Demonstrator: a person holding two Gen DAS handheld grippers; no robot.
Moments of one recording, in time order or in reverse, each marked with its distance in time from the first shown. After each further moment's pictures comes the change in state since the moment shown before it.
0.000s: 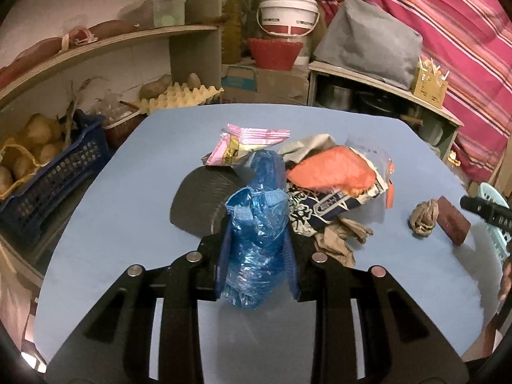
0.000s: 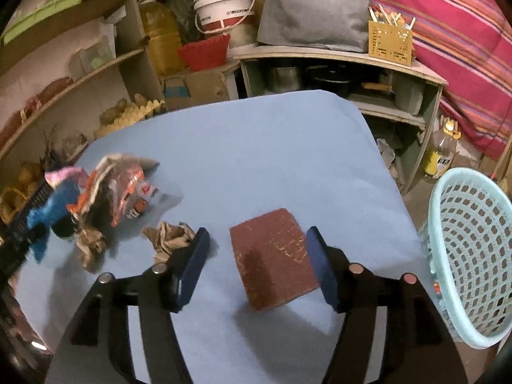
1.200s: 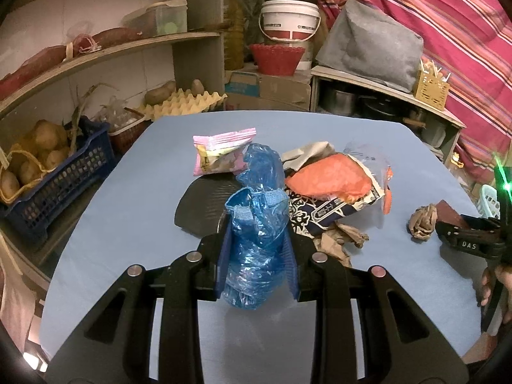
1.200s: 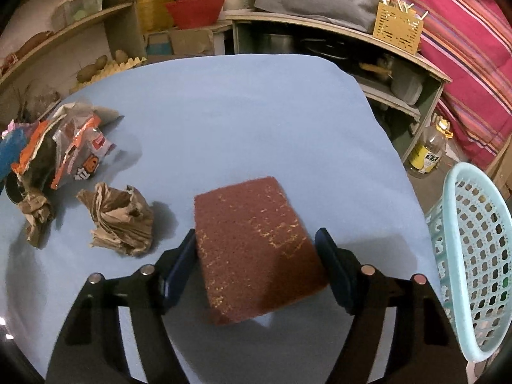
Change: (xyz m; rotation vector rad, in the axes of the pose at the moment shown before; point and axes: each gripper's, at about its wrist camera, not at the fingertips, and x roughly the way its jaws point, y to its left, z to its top) left arm -0.008 -0.005 0.002 0.012 -0.018 0.022; right arm 0.048 0.000 -0.009 -0.073 0.128 -0.109
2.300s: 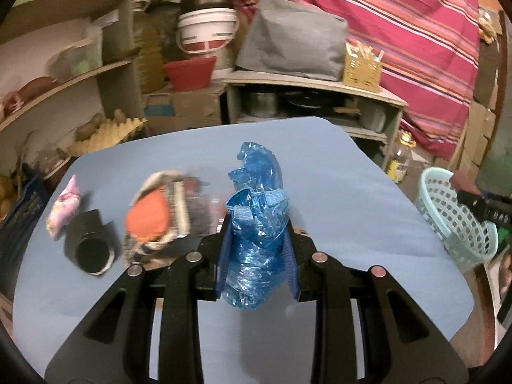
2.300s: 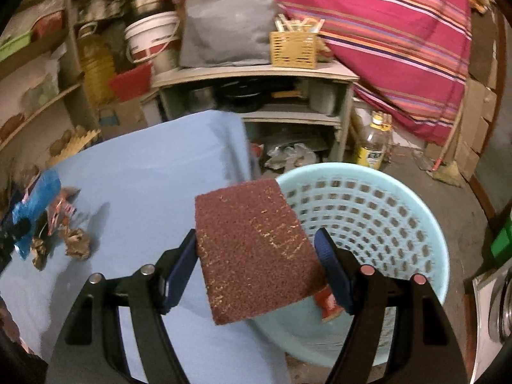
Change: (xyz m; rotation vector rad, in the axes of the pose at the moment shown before) left arm -0.006 -0.165 0.010 0.172 -0.025 -0.184; right arm -0.102 -0.169 -0.026 0.229 -0.188 -0.092
